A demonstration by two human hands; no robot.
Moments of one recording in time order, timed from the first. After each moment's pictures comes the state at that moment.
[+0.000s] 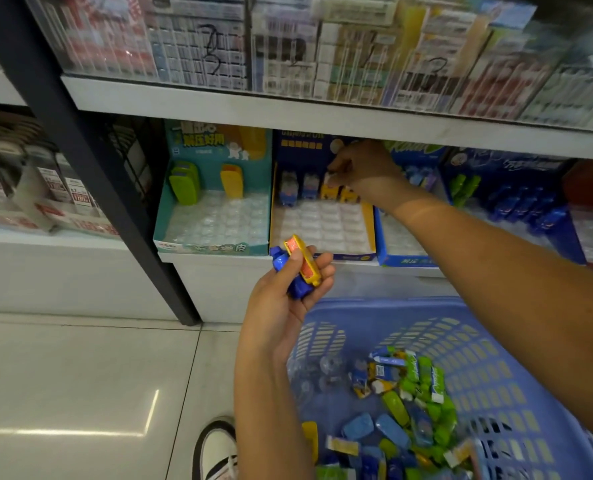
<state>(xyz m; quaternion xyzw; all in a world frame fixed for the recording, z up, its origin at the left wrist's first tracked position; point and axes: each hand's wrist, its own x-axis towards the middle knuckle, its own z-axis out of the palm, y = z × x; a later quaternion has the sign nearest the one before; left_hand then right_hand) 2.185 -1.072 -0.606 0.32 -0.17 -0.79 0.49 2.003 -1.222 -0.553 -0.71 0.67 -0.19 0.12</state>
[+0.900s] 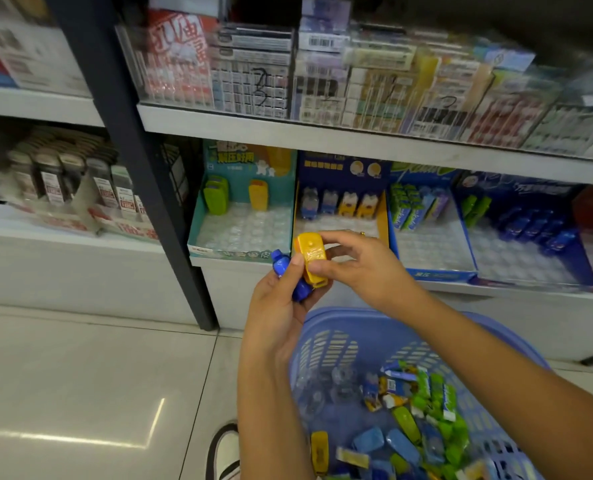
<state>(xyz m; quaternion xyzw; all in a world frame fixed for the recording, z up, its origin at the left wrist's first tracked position) 2.206 -1.064 -0.595 0.32 -0.23 -0.74 0.55 2.070 -1.080 -0.555 -0.65 0.53 -0.36 0.40</state>
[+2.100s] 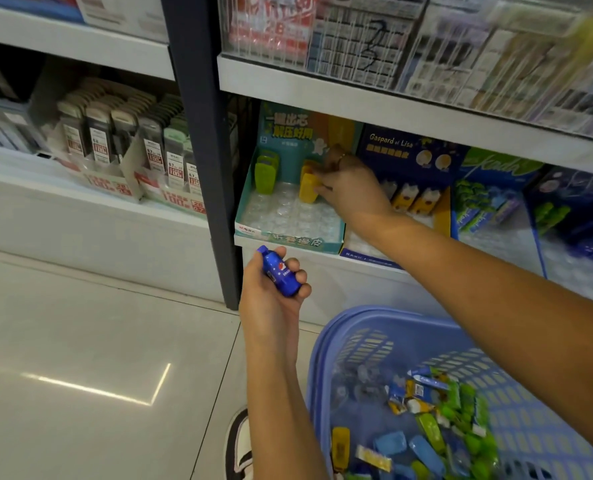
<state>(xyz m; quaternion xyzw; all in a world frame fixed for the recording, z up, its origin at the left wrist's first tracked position) 2.259 -1.071 -0.611 0.34 -0.06 -0.68 0.65 2.137 -1.219 -0.576 -0.78 0.59 -0.19 0.09</state>
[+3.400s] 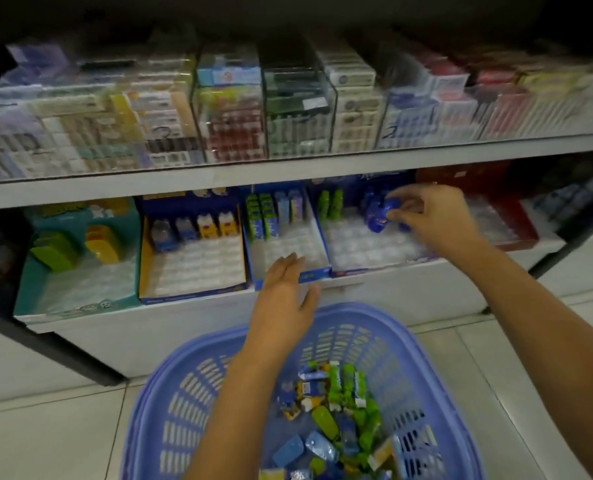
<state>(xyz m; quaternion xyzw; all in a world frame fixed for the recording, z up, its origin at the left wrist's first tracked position) 2.022 -1.058 -0.598 0.47 -0.80 -0.31 0.20 1.780 -1.045 -0.516 -0.58 0.73 -0.34 0.08</state>
